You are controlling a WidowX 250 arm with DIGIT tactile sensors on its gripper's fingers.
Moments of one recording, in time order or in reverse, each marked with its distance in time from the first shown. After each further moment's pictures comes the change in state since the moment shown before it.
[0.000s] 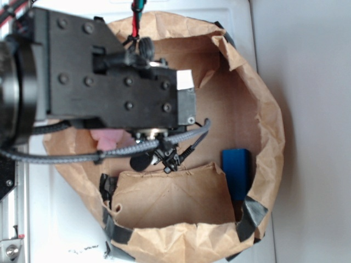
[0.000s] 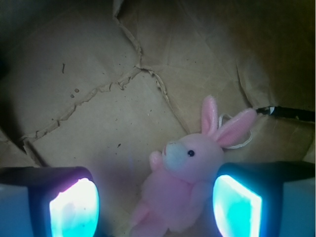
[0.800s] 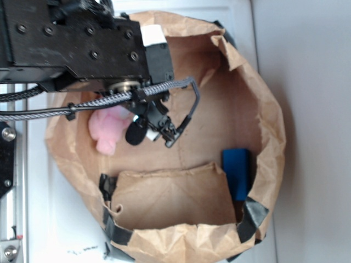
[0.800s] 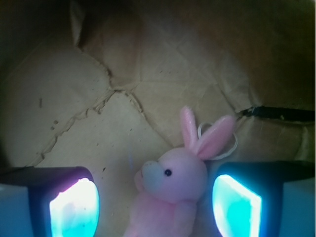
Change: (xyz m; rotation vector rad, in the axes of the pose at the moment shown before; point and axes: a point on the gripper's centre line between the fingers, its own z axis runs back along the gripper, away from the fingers) arm 0.010 0.021 -0.011 -0.046 -0.024 0.152
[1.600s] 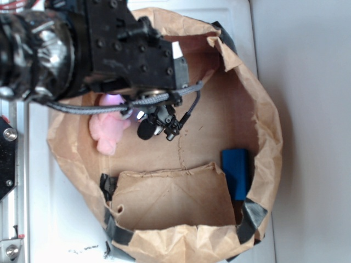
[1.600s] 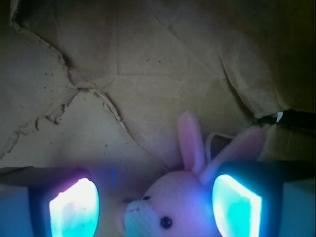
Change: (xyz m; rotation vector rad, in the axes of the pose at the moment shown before) arm 0.003 0.012 -0.033 0.111 0.033 0.032
